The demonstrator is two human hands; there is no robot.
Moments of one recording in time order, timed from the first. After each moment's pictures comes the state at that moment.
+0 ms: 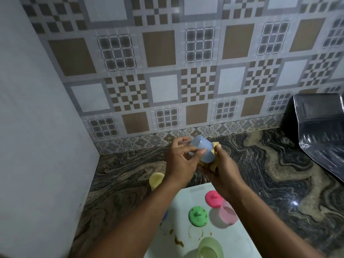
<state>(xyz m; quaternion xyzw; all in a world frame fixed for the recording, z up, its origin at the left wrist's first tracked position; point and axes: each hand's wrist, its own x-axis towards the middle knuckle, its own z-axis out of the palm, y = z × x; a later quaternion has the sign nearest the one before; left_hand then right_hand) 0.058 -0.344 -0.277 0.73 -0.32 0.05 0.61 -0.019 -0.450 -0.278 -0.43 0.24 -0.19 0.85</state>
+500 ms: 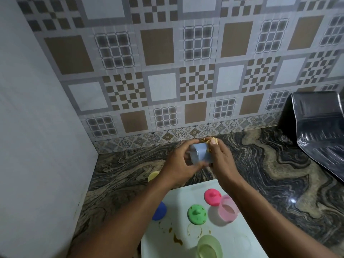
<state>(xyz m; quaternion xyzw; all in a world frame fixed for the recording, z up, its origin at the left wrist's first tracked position) 0.072 -0.330 -0.285 0.76 -0.39 -0.09 0.52 -0.018 -0.456 -0.276 -0.65 0.17 -0.28 0.69</state>
